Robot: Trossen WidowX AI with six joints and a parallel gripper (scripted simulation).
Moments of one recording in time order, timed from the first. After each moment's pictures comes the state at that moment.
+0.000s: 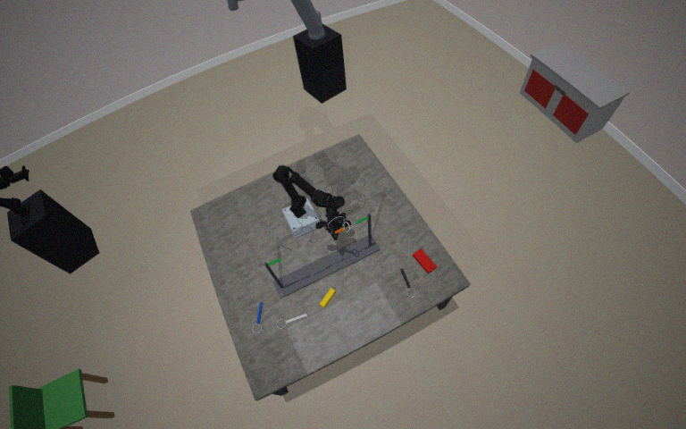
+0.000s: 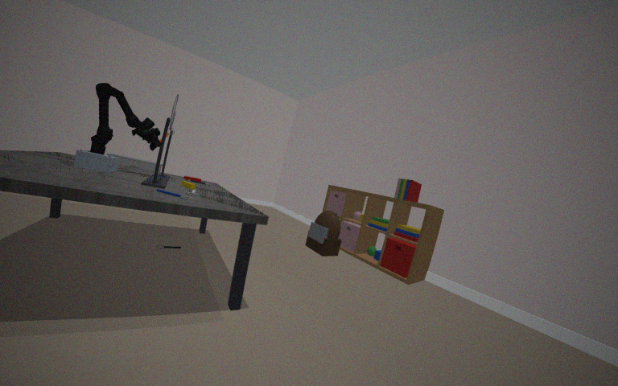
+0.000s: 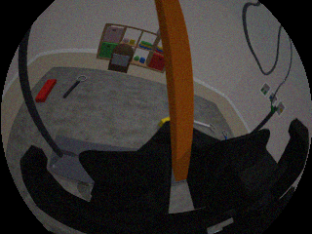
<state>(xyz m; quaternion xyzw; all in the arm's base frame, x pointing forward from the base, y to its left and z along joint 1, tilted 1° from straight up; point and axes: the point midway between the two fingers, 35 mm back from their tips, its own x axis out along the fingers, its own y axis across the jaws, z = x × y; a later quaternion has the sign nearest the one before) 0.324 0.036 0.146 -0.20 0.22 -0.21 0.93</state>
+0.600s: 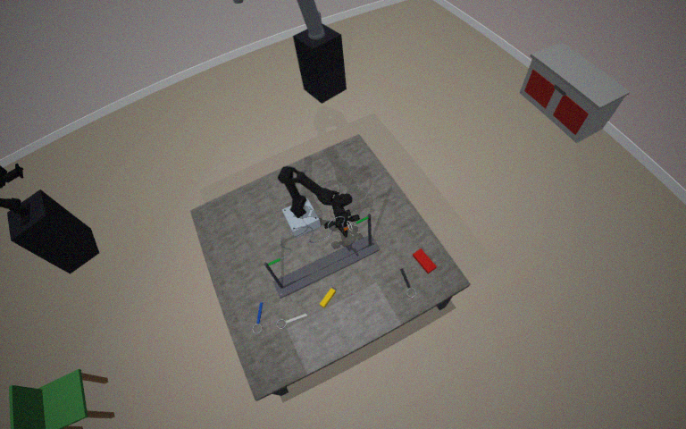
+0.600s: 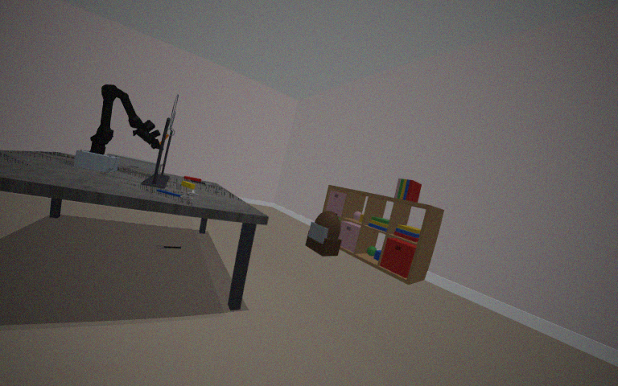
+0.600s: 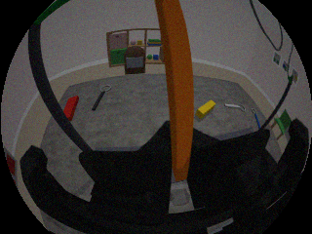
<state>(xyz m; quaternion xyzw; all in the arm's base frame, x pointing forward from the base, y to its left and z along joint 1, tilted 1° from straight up) 0.336 0.091 0.133 -0.03 0.22 -0.17 0.96</state>
